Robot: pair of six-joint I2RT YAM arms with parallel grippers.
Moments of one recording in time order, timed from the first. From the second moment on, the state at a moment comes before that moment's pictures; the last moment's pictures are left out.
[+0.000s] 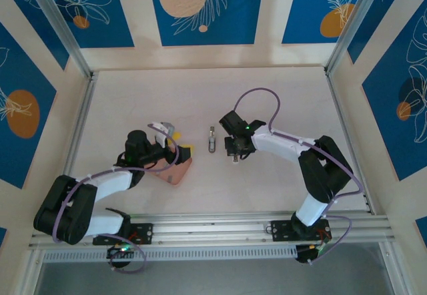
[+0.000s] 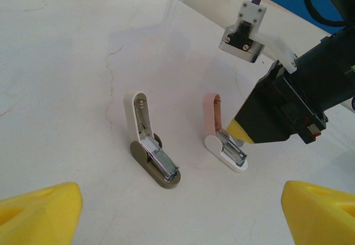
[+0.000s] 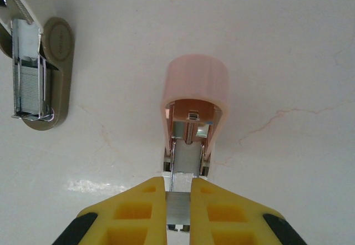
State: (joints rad) left arm -0.36 1.30 0.37 0.63 0.63 -0.18; right arm 0.69 1.67 1.09 -0.66 0.15 0.56
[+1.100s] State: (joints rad) left arm -0.36 1.30 0.37 0.63 0.63 -0.18; right arm 0.69 1.69 1.08 -0.65 0.14 0.57
